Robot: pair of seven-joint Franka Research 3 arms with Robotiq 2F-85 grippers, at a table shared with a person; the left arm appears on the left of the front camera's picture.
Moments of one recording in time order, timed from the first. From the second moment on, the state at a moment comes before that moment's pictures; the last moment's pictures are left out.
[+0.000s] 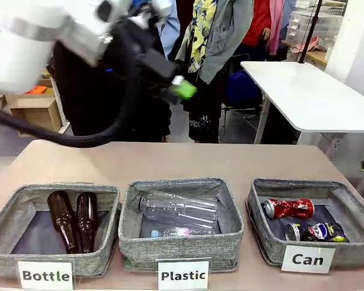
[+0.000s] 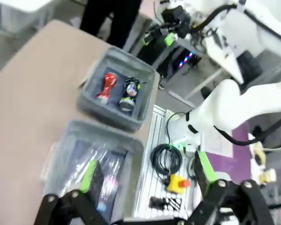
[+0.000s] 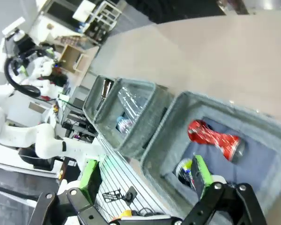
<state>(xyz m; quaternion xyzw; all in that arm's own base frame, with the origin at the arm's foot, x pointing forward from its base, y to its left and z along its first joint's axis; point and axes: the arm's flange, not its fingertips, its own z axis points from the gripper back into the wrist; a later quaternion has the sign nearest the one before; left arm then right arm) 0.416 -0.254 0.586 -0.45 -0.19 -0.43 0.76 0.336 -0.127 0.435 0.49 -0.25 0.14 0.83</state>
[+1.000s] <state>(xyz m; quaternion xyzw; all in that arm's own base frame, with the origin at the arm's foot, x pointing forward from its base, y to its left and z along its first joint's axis) 0.407 0.012 0.442 -0.56 -0.09 -0.18 0.80 0.414 -0.010 0.418 0.52 -0.18 0.13 0.83</state>
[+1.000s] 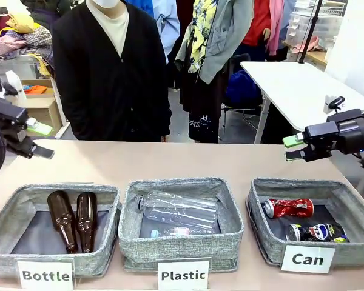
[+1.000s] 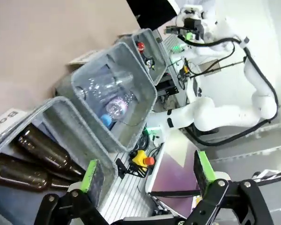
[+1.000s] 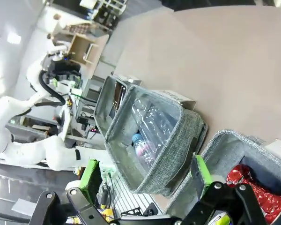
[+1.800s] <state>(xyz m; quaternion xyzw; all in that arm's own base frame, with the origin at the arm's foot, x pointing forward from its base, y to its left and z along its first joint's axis) 0.434 0.031 0.424 -0.59 -0.07 -0.12 0.80 0.418 -0.015 0.422 0.52 -0.18 0.11 0.83</state>
